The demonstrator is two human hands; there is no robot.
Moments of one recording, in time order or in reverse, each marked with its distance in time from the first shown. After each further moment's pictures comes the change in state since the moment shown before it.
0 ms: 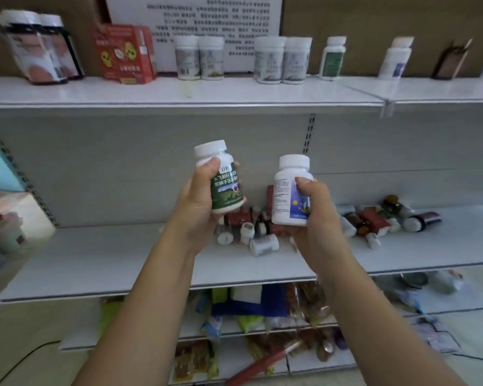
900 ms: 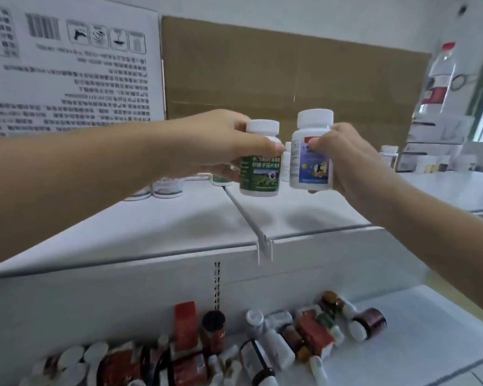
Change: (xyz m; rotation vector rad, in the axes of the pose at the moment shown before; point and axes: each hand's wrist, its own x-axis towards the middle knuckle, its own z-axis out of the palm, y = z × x) left_hand 0.240 0.083 0.254 0.905 -0.535 0.115; right_hand 0.202 -0.257 -0.154 -0.741 0.147 -0.353
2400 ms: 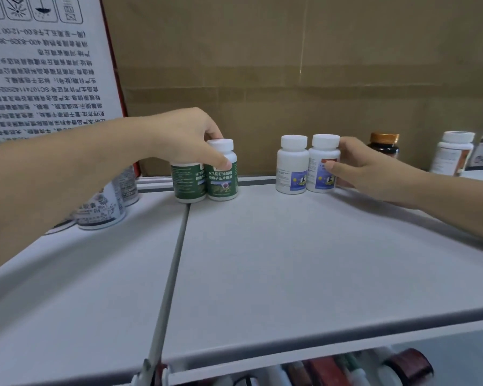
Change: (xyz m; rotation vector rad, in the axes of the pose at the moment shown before) left_hand 0.159 -0.051 -0.020 0.823 0.099 -0.204; right_hand 0.174 0.145 -0.085 -0.341 -0.302 0.032
